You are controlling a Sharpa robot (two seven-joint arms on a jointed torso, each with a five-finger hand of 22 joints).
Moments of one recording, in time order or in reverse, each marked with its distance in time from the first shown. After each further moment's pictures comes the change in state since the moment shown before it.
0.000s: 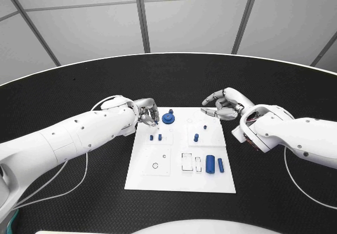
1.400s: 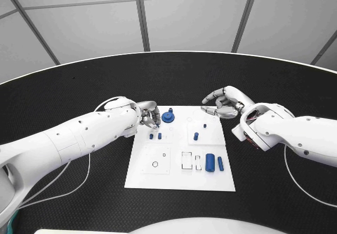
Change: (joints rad) left arm -0.015 0.021 0.000 -0.014 -0.005 0.044 -0.013; left_hand 0.000 0.000 -0.003 -0.003 0.000 0.003 -0.004 -0.004 -0.001 0.004 -0.004 -0.006 0.000 -0.004 -0.004 -0.006 -0.021 0.000 0.000 0.000 -0.001 -0.003; right arm 0.000 -0.004 0.000 0.004 0.000 -0.001 -0.001; right_hand 0.000 0.000 0.000 0.000 0.000 0.000 0.000 0.000 0.000 0.000 0.000 0.000 0.000 0.000 0.000 0.000 0.001 0.000 0.000 0.000 0.000 0.000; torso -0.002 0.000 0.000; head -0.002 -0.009
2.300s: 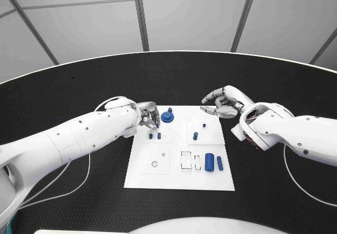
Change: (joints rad) left arm 0.000 0.009 0.000 -0.008 0.000 0.027 -0.024; left_hand 0.000 0.000 -0.003 -0.003 0.000 0.003 0.004 -0.016 -0.001 0.003 0.004 -0.017 0.002 -0.004 -0.004 -0.003 0.025 0.000 -0.013 -0.002 0.000 -0.022; right arm 0.000 -0.003 0.000 0.003 0.000 -0.001 0.000; right_hand 0.000 0.000 0.000 0.000 0.000 0.000 0.000 0.000 0.000 0.000 0.000 0.000 0.001 0.000 0.000 0.000 0.000 0.000 0.000 0.000 0.000 0.000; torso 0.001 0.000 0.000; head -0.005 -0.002
